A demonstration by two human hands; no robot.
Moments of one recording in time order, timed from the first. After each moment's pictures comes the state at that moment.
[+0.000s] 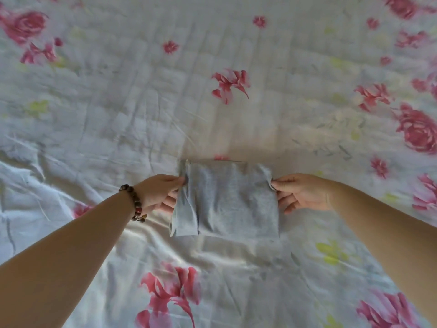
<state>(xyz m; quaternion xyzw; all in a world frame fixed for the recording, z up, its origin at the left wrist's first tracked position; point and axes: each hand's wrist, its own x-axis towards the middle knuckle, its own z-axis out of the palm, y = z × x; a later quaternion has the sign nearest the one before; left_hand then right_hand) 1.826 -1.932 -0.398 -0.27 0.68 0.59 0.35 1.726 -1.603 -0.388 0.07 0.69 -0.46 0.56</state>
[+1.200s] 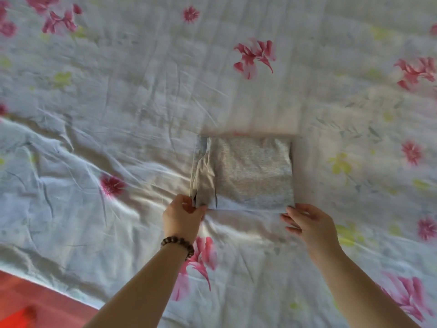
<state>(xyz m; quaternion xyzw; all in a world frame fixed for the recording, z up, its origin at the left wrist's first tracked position) 1.932 -1.863 -0.426 -0.47 0.77 0.43 0.07 1.860 -1.615 -0.415 0.31 0.68 -0.62 0.25</state>
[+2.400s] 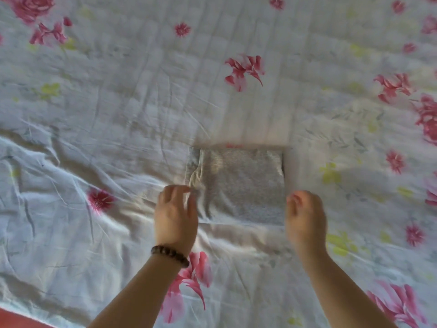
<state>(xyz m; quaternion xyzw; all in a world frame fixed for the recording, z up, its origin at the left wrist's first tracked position) 1.912 -1.865 -0.408 -0.24 0.92 0.29 -0.12 1.844 -1.637 -0.420 0.04 0.96 -0.26 -0.04</state>
